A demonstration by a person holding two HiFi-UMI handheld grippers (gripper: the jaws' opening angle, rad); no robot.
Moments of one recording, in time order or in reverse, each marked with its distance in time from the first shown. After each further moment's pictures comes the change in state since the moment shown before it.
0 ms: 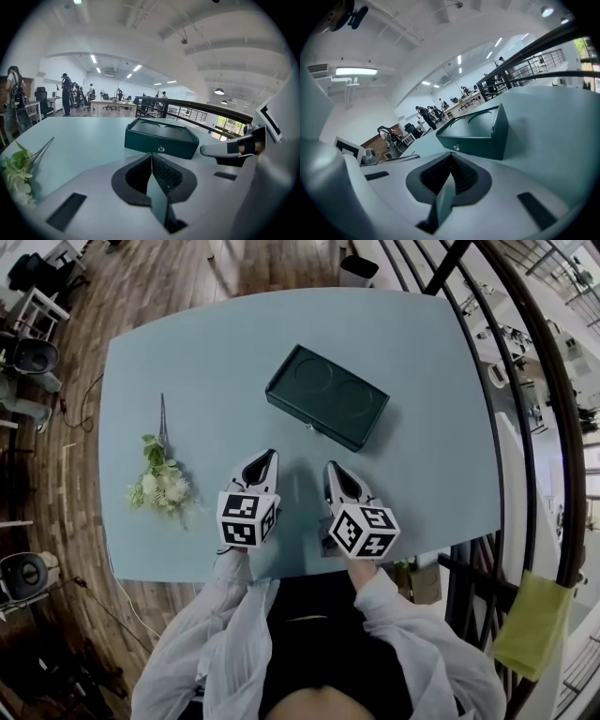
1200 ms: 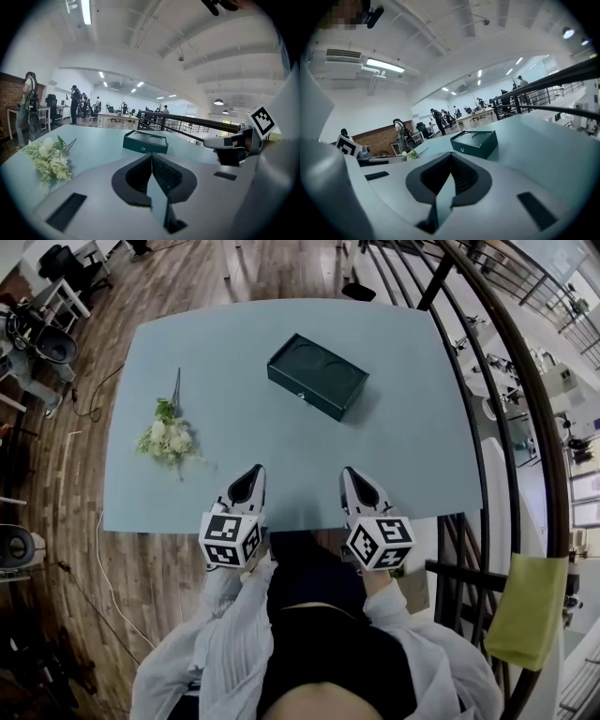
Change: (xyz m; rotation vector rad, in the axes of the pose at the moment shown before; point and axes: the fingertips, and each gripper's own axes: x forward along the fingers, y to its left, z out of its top) left arm -0.151 -0.080 -0.012 -0.016 -0.187 0.042; right arm -0.159 0.009 -0.003 -0.250 -0.093 0.101
